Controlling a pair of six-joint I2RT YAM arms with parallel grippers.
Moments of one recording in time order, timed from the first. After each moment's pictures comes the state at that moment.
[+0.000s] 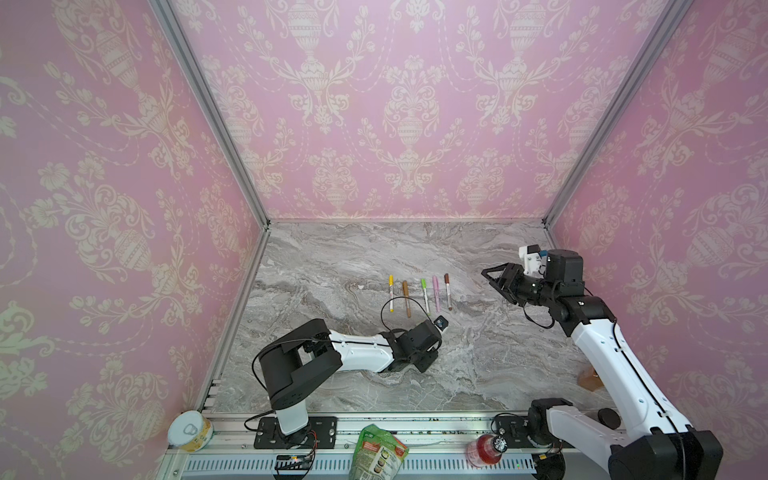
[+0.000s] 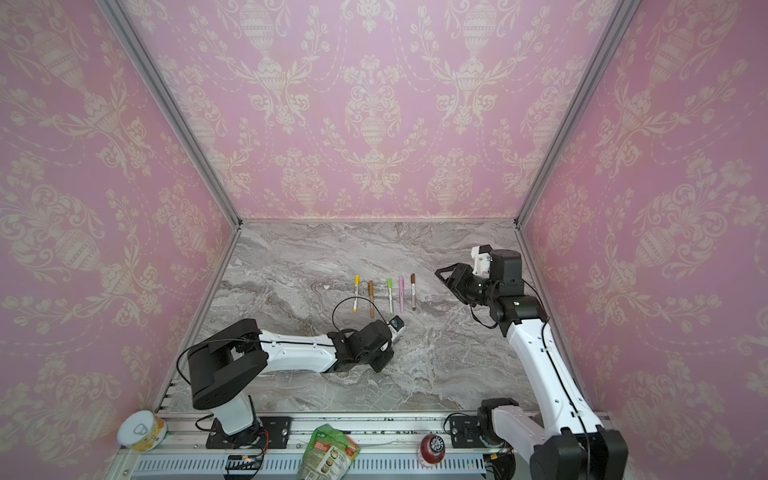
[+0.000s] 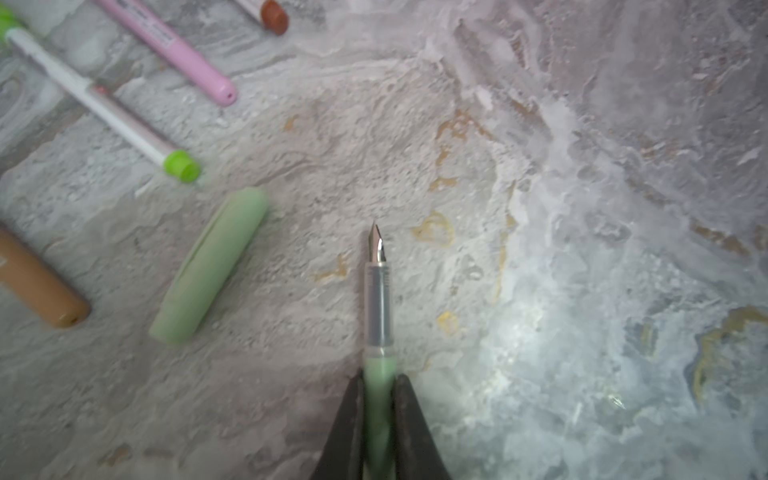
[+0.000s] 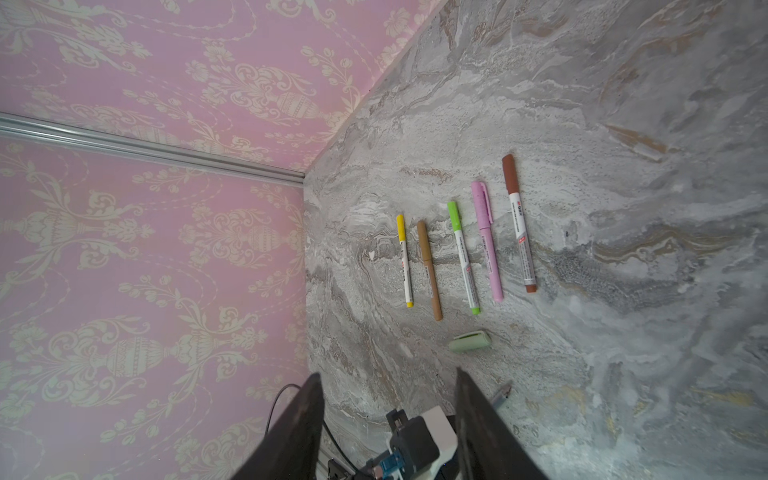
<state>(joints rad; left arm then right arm) -1.04 1.73 0.82 -0.01 -0.12 -0.20 0.03 1.06 0.93 -0.48 -0.59 0.79</state>
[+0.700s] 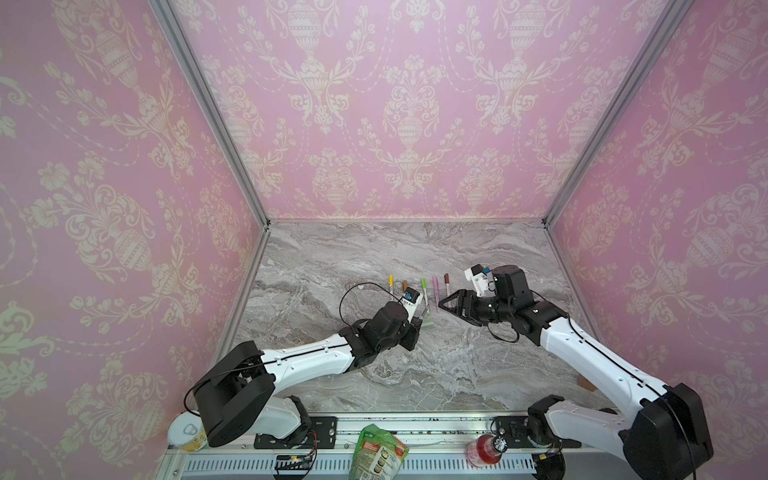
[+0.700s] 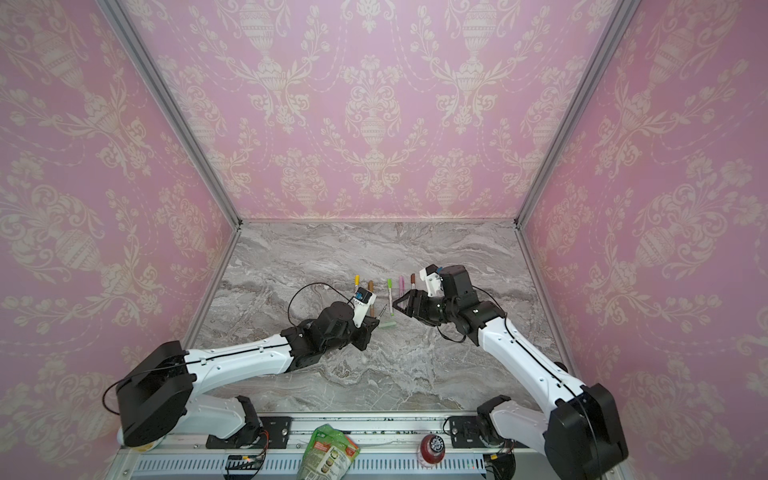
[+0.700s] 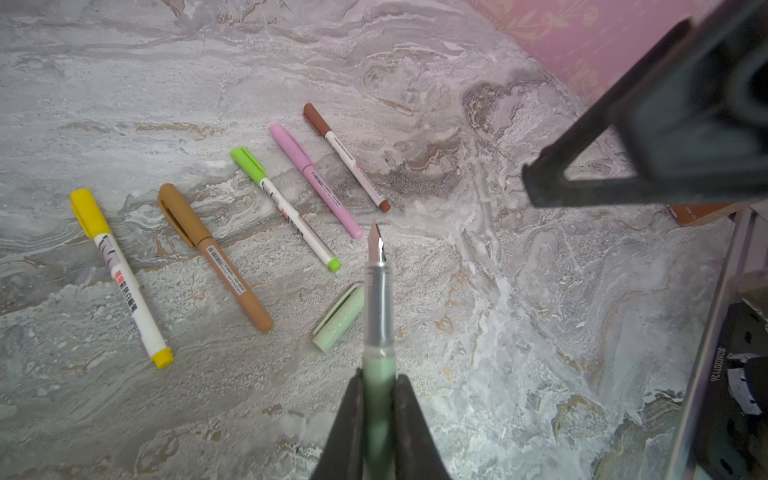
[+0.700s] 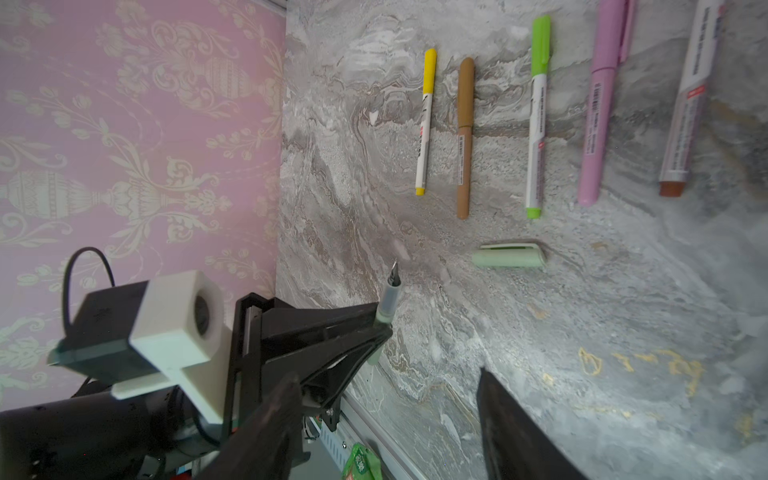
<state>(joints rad) -0.92 1.38 0.70 0.11 -0.06 -0.34 0.41 1.18 0.79 -0.33 -0.55 0.76</state>
